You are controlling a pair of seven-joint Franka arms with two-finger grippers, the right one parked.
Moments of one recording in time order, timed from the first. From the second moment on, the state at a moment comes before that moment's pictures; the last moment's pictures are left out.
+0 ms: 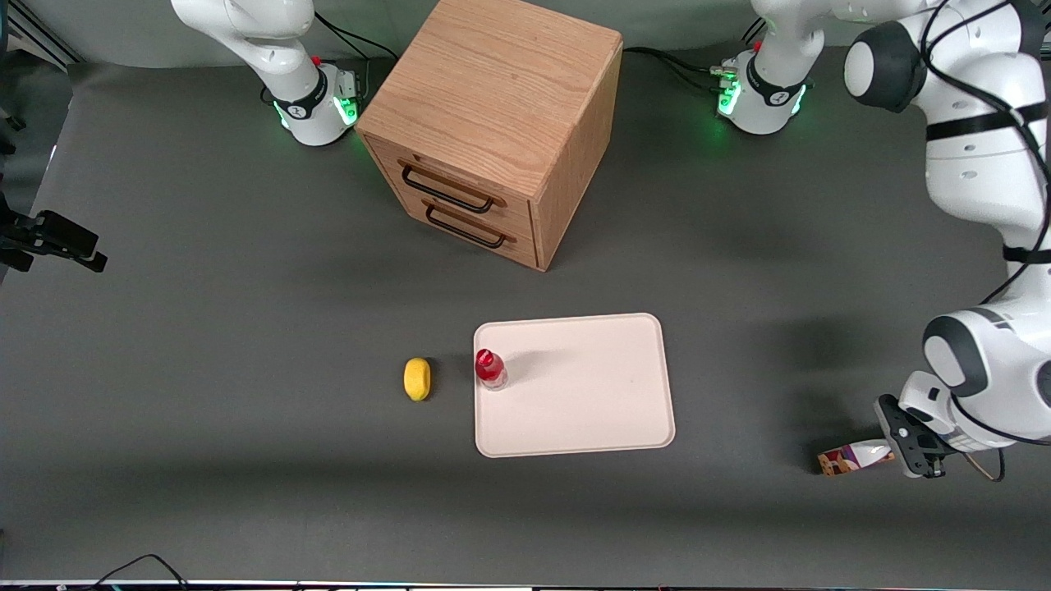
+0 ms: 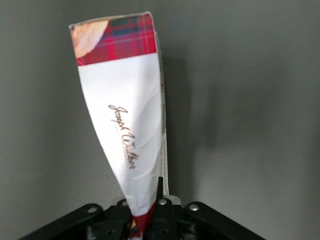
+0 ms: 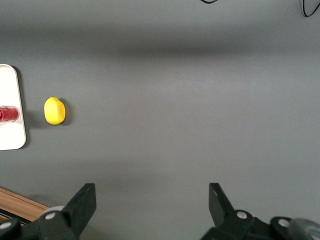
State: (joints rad) arm 0.05 0.84 0.13 -1.28 -0.18 2.19 1.64
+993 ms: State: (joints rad) arm 0.02 0.42 0.12 -1.19 0.00 1.45 1.36
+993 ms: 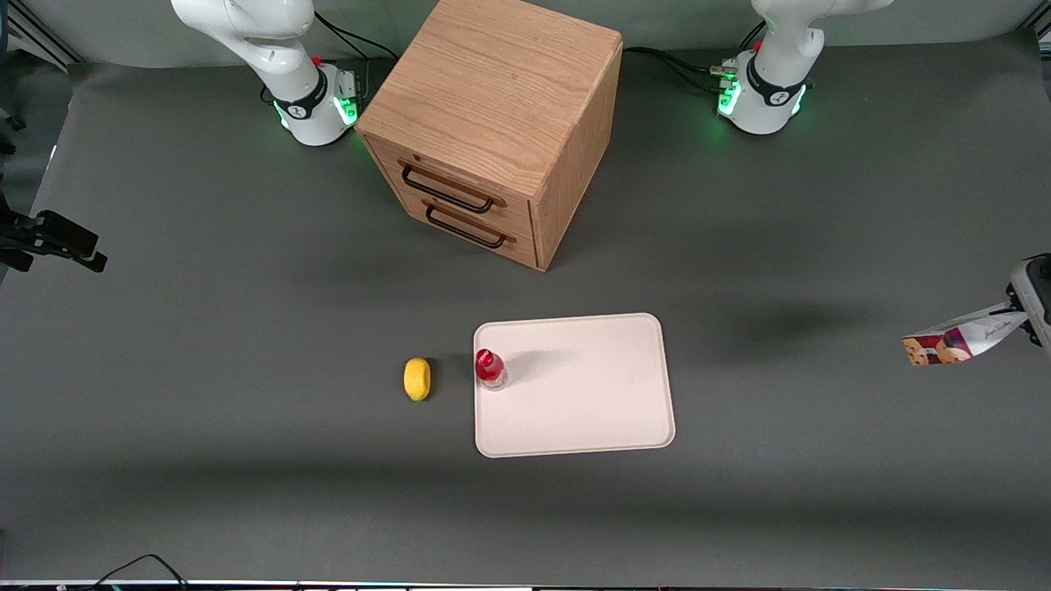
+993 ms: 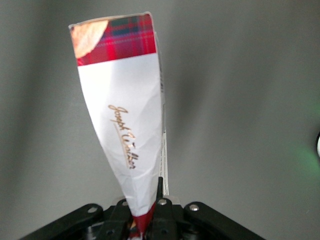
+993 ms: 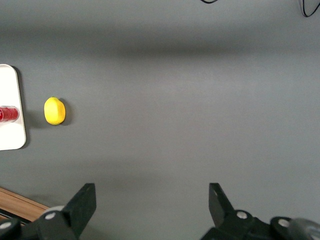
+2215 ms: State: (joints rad) arm -0.03 0.53 -0.47 -1.37 0.22 1.81 -0.38
